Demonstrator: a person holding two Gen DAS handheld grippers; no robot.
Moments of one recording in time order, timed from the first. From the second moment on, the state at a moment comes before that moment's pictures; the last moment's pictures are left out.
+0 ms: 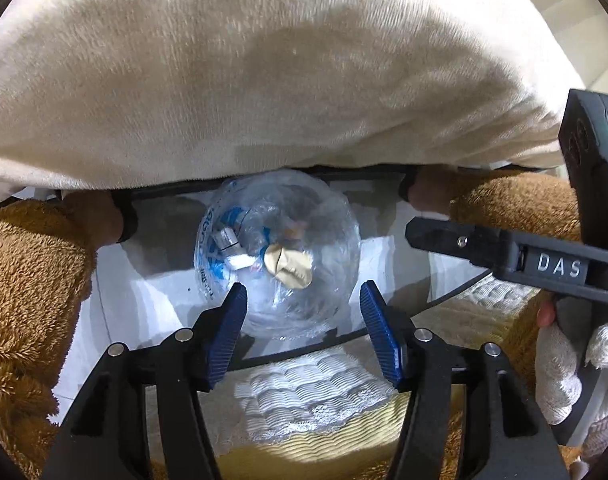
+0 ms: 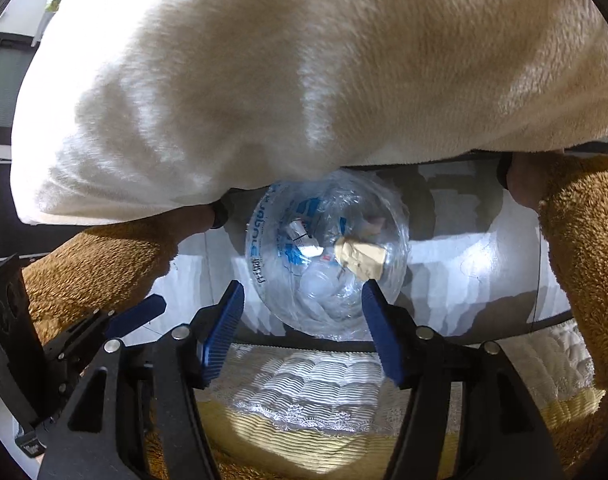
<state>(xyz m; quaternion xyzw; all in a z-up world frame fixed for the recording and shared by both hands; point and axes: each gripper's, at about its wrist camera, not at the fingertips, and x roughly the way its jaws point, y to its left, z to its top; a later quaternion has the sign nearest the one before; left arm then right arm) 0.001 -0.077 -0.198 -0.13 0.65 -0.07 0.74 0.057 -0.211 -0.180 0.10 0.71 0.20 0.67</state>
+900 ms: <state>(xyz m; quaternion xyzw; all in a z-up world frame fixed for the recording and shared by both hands) 0.010 -0.030 -0.066 -0.13 0.41 -0.10 0.89 0.074 -0.221 -0.027 0.04 0.44 0.33 0.83</state>
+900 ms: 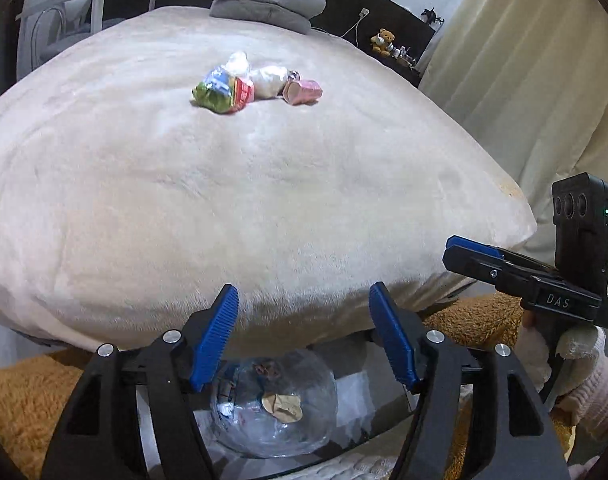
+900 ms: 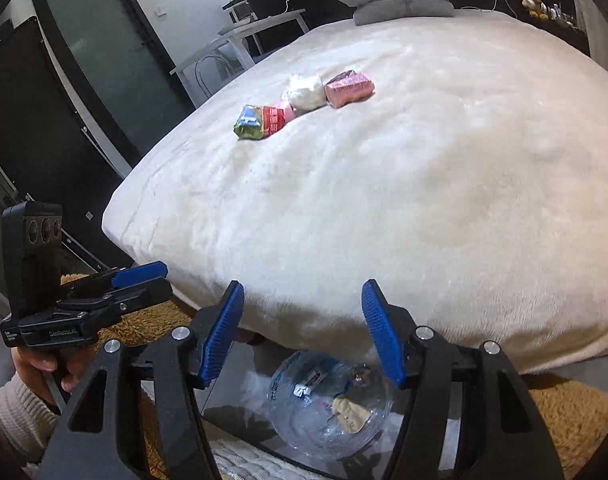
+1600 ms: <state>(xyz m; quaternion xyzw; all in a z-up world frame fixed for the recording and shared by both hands) 0.115 0.018 -0.024 -0.05 0.38 -0.07 0.92 0.203 -0.182 -0.005 -0.03 0.39 0.32 0.86</state>
